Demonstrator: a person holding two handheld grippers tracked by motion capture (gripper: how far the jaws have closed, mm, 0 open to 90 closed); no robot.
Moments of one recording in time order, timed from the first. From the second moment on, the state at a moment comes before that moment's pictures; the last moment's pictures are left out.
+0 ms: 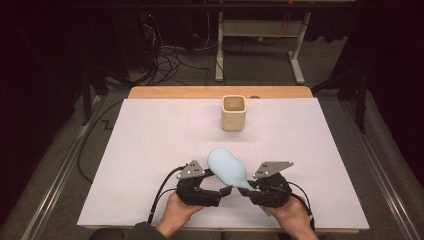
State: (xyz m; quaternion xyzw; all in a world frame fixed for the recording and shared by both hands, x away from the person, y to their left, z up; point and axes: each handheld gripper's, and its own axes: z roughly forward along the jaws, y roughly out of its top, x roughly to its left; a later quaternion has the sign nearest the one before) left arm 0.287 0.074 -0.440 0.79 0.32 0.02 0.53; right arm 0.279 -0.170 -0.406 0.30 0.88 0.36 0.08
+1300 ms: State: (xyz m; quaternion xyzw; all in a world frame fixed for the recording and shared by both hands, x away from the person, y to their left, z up) left arm 0.292 0.074 -0.423 0.78 0.33 -0.02 0.53; right arm 0.277 -0.152 -0.411 0.27 0.89 0.36 0.09
